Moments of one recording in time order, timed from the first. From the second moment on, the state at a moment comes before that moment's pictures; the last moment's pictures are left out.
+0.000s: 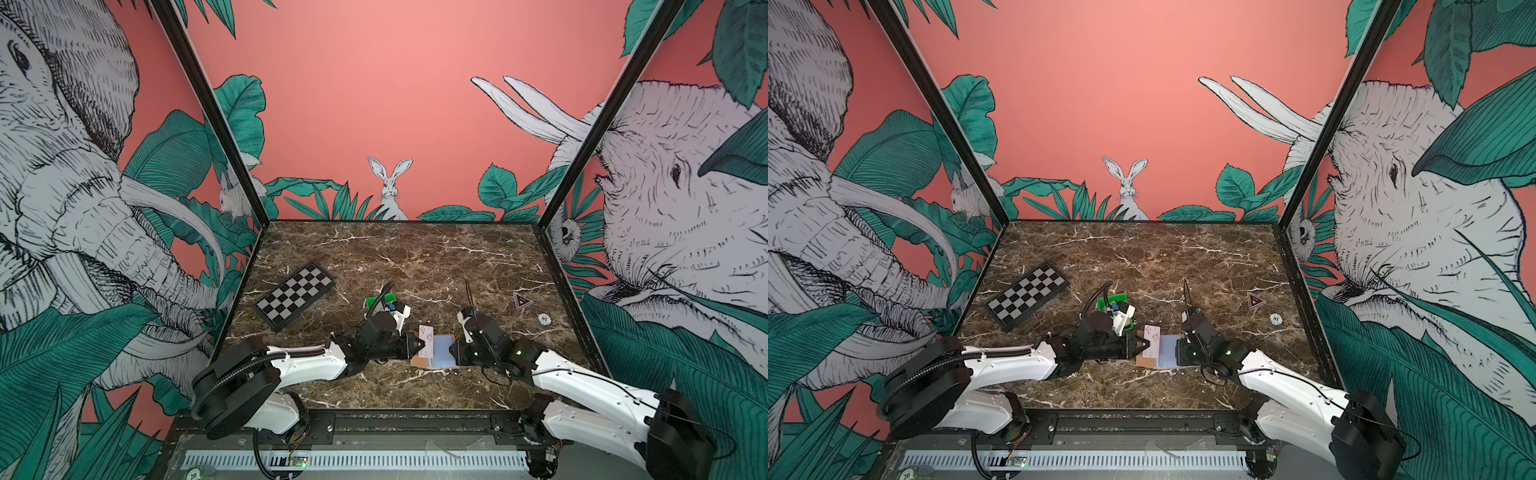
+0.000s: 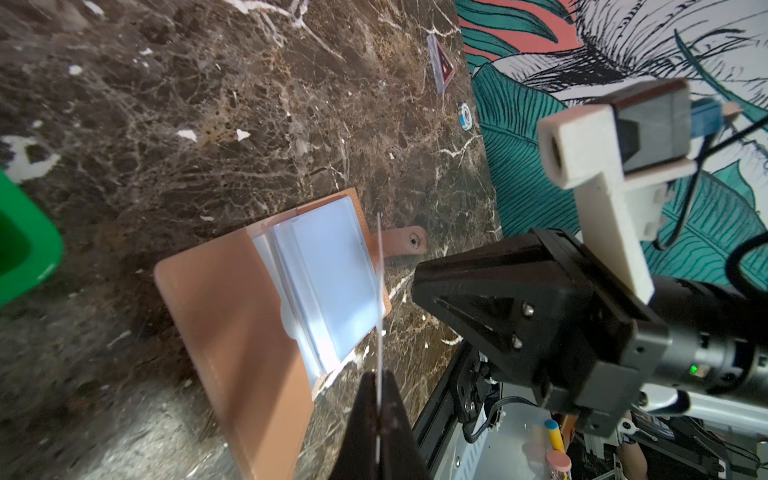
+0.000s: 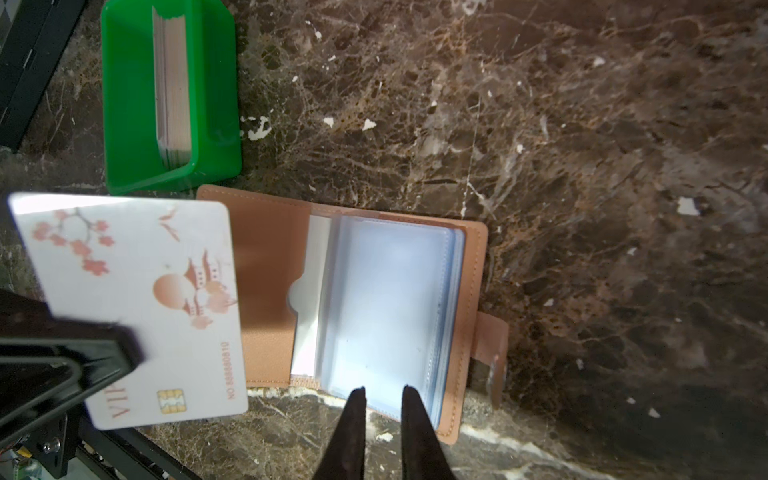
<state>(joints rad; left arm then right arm) -0.99 1.40 0.54 0.32 0.28 -0.94 0.78 1.02 0.49 -0.42 -0.03 0.66</state>
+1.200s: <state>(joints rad) -1.03 1.49 0.59 0.27 0.19 -1.01 0.78 1.20 0.49 -0.42 0.00 0.66</state>
